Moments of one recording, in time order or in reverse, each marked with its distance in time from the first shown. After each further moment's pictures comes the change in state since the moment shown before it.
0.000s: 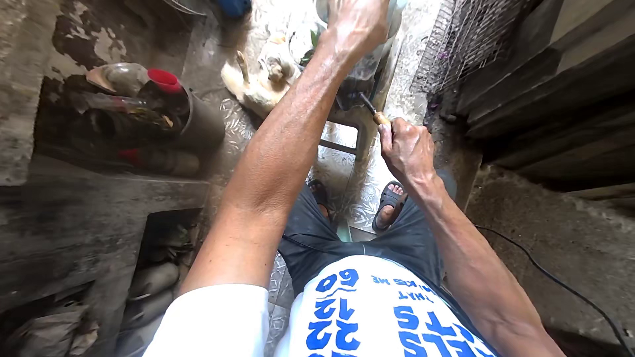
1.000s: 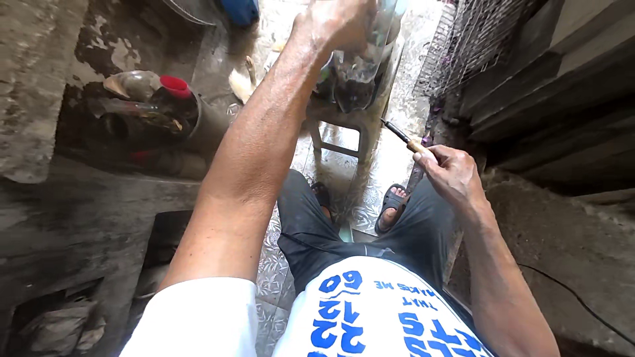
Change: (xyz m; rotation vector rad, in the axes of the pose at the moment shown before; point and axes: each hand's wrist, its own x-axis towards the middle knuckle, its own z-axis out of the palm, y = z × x) left_hand 0.005 -0.035 -0.012 -0.111 -0.134 0.139; right_hand -0.044 0.084 -0.034 0.301 -0.108 0.055
